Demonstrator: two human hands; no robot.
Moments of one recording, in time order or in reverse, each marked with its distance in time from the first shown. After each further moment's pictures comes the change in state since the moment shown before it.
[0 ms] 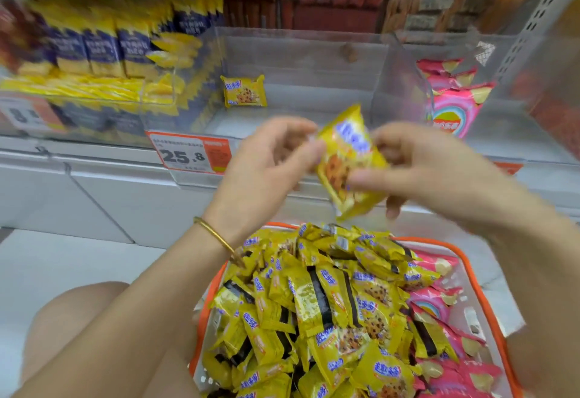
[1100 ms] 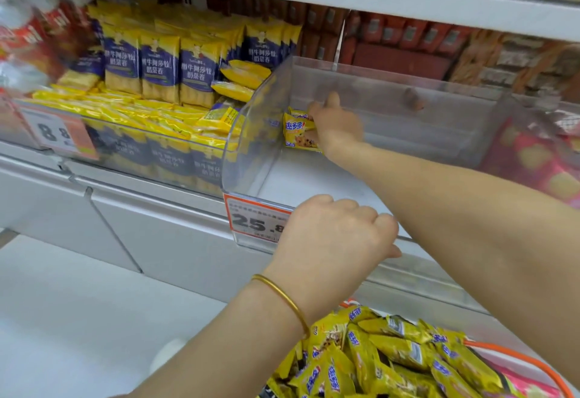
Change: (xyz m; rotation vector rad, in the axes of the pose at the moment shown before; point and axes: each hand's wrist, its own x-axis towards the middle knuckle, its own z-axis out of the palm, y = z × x) left_hand 0.063 -0.071 -0.037 1.205 0.085 0.647; right_hand 0.347 0.039 0.089 -0.892 0.283 -0.026
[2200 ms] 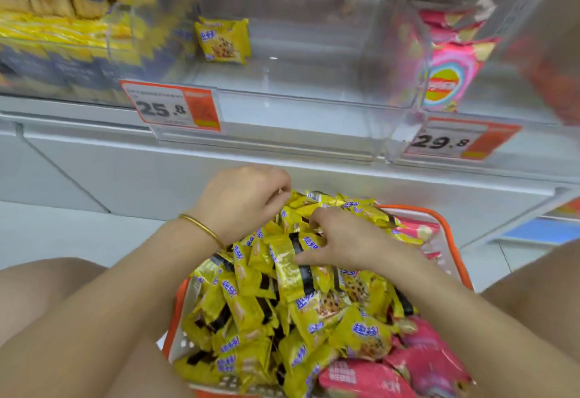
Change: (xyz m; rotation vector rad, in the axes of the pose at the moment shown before) left_hand -0.066 0.067 -0.015 -0.391 -0.569 -0.163; right_hand -0.335 0.081 -0.030 0.092 -0.733 0.054
